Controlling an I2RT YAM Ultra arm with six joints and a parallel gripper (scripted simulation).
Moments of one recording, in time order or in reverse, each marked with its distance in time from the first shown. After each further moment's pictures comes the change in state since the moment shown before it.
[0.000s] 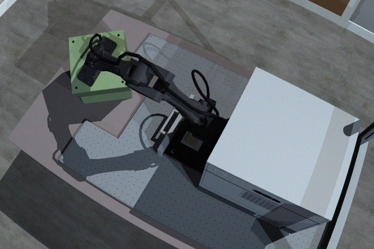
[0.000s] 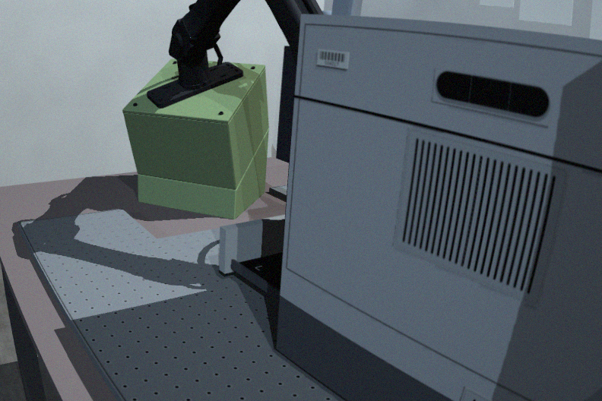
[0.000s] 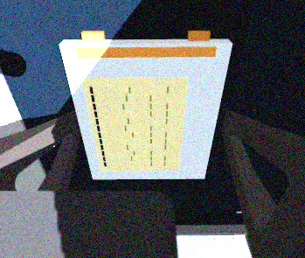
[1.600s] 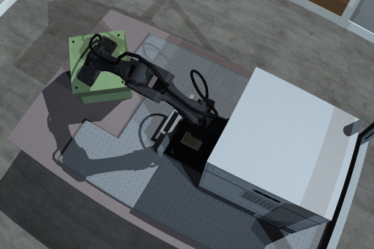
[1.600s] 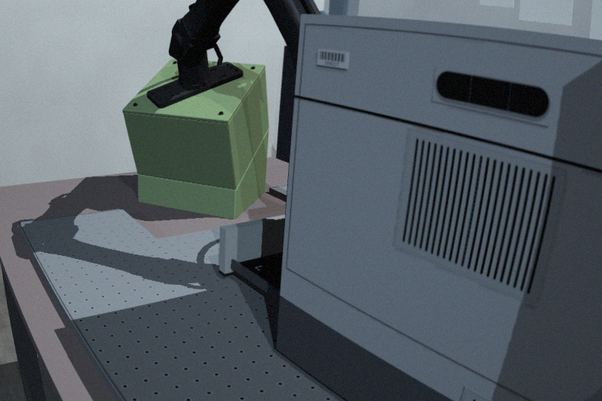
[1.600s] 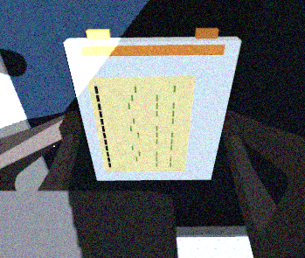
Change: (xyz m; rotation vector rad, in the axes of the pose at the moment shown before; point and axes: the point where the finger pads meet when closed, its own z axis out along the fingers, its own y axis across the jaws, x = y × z) arm 0.002 0.004 0.002 -0.003 0.000 0.001
